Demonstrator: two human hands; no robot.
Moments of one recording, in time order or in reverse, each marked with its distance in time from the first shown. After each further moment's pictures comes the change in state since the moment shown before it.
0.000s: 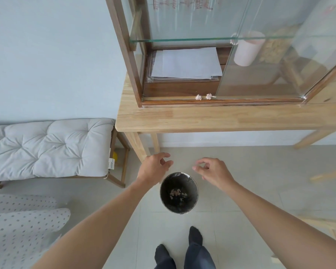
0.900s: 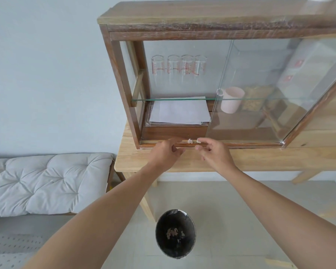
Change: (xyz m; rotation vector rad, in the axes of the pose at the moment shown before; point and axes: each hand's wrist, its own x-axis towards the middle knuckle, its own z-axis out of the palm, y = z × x) left_hand 0.085 0.153 -0.088 0.052 0.182 0.295; right_hand 0.065 -0.122 -0.128 0.177 0.307 -0.221
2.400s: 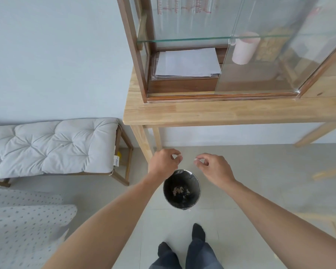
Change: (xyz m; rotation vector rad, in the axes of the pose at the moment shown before) left_hand -0.158 -0.076 0.068 -0.010 -0.143 -0.286; right_hand -0.159 0.094 0.075 -0.315 -0.176 0.069
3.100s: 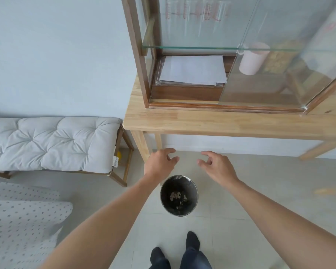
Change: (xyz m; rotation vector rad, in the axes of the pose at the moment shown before) left_hand 0.019 0.005 -0.005 0.016 0.049 -0.080; right_hand 0.042 0.005 -0.023 -0.007 -0.069 0.033
